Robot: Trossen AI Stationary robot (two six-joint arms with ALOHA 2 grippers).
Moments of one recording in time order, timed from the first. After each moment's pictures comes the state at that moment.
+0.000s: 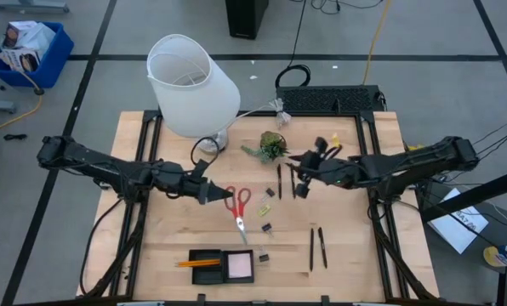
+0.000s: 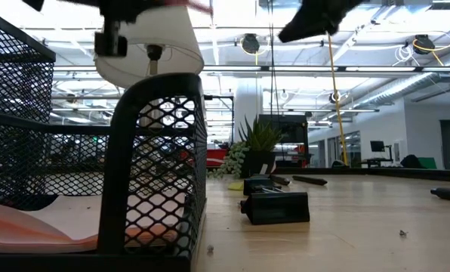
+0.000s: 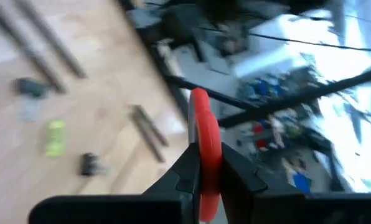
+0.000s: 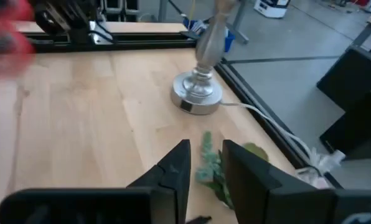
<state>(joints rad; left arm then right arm) -0.20 1.05 0.65 0.22 -0.04 -1.14 0.16 1.15 0.89 -0.26 0.60 0.12</state>
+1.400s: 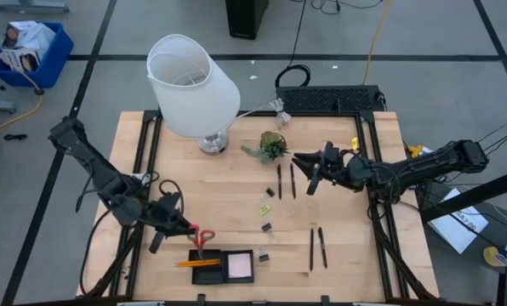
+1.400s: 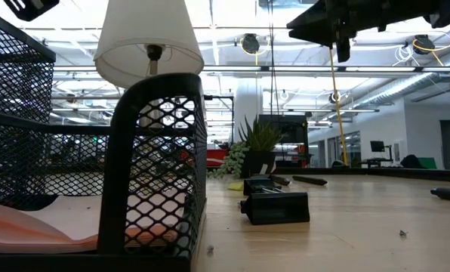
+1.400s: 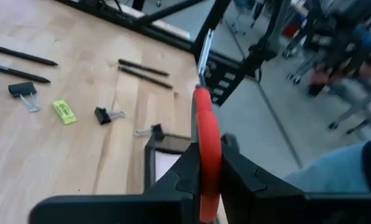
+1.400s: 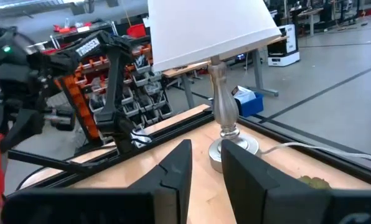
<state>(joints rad) -0.77 0.88 0.65 -0.15 -0.40 -0.67 0.14 1.00 0.49 0.49 0.56 0.29</state>
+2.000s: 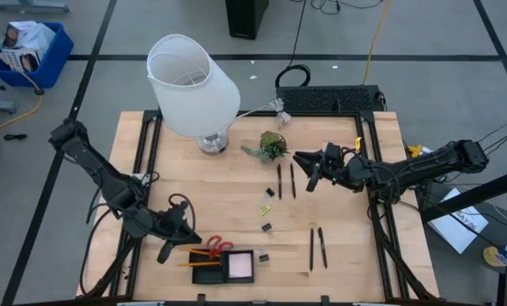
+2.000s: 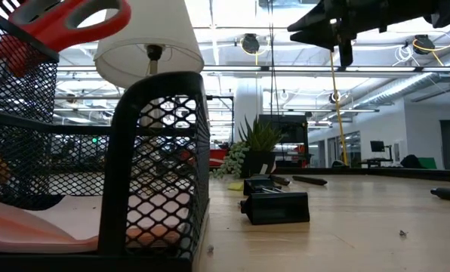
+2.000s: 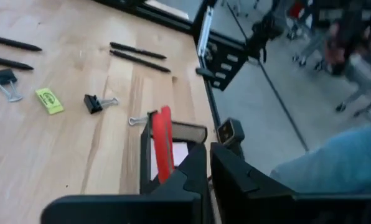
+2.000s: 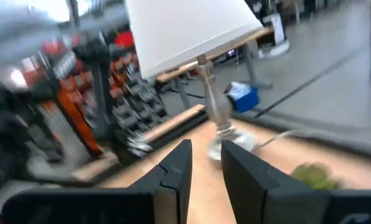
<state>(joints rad) -0.77 1.01 0.65 -0.06 -0.37 -0.67 0.14 1.00 0.49 0.48 0.61 0.48</state>
